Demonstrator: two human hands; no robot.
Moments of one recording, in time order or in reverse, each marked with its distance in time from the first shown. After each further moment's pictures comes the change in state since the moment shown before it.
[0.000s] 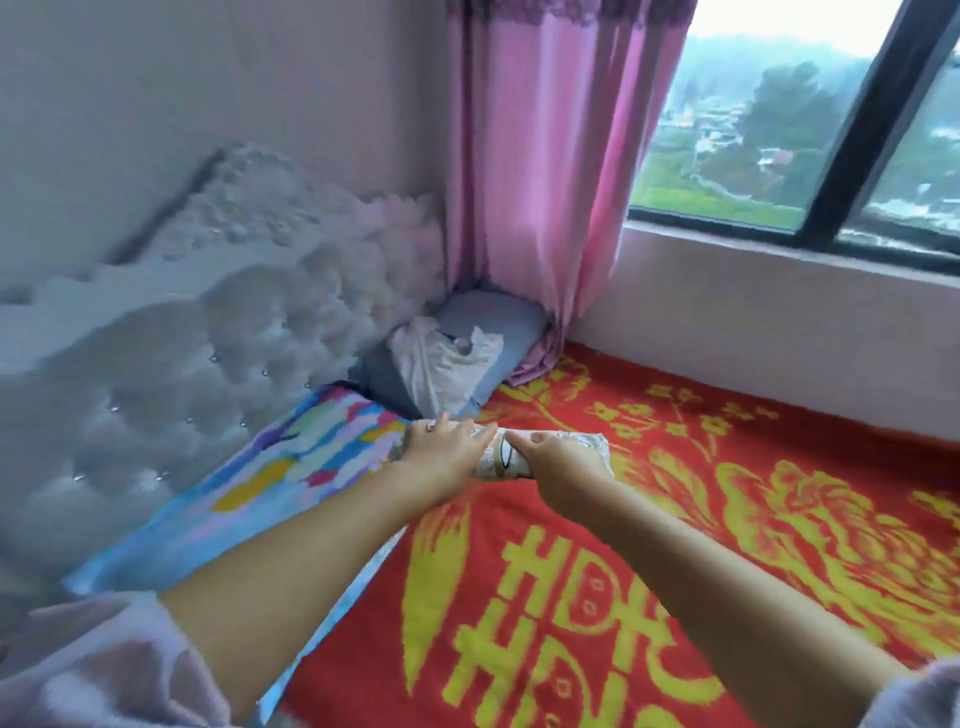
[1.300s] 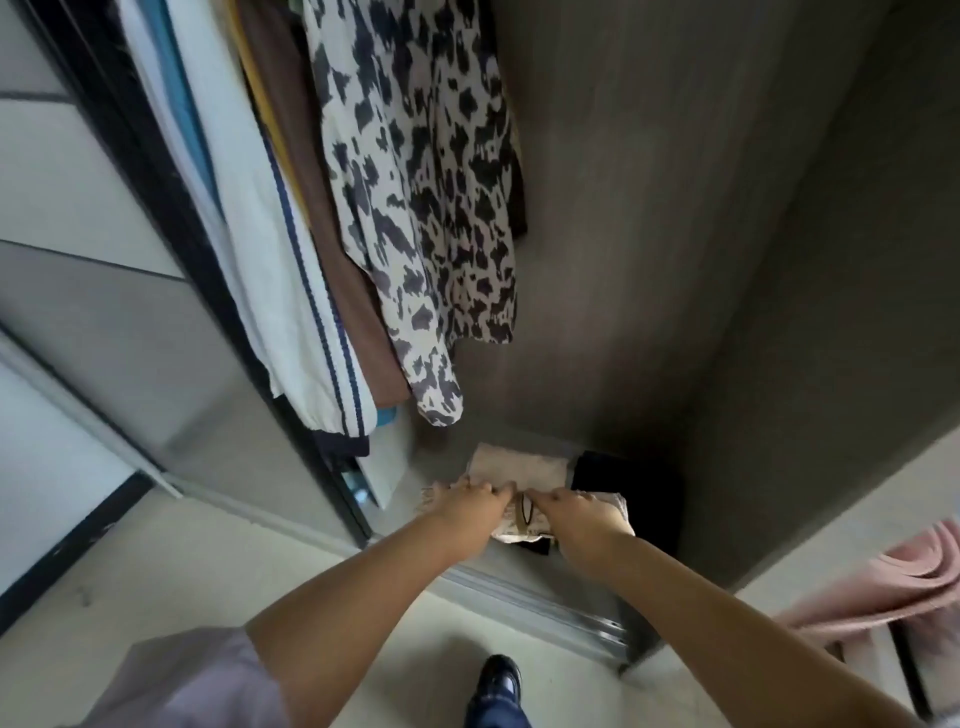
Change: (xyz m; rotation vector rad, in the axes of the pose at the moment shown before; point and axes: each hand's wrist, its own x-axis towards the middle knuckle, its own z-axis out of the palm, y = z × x) left_hand -0.945 -0.225 0.282 -0.422 -0.503 -1.307; right_hand -0.377 -0.878 0.217 -0.209 -0.344 -1.349
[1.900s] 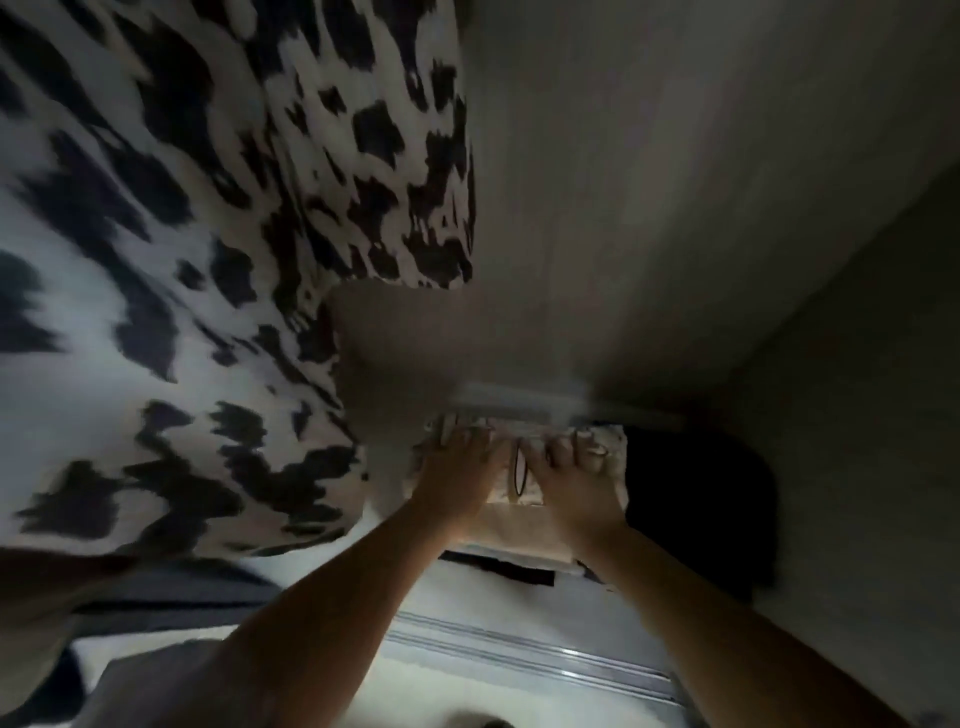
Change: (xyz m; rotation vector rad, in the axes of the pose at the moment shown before) left_hand 0.404 -0.068 0.149 -0.003 0.130 0.124; right_hand 0.373 0.123 0.171 -0.132 0.094 0.258
